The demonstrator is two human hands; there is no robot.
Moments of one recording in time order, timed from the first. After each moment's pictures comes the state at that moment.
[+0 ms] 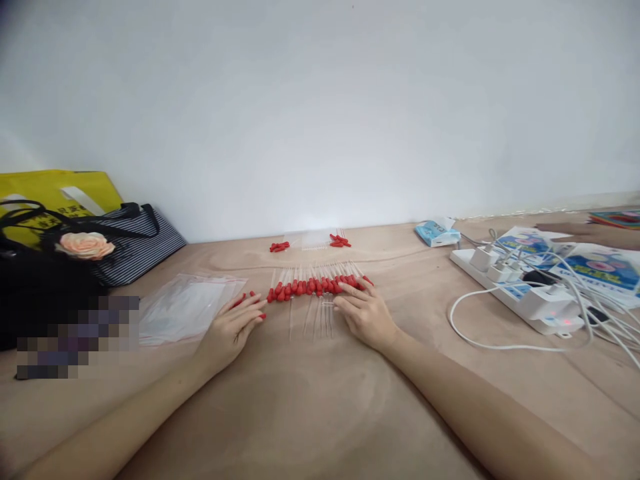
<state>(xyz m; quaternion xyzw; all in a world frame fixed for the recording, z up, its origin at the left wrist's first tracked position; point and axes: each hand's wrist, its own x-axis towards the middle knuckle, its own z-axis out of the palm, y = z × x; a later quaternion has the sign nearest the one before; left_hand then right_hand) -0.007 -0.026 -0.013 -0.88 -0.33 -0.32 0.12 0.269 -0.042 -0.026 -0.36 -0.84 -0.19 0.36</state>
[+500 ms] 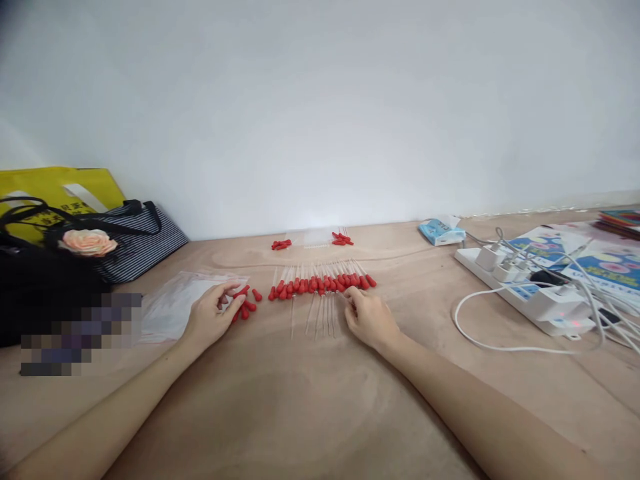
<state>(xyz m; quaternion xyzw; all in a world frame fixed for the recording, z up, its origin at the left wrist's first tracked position) -0.043 -0.002 -0.005 -0.74 -0.56 -0.37 0.05 0.275 -0.042 -0.030 -0.57 -0.76 0.03 0.30</state>
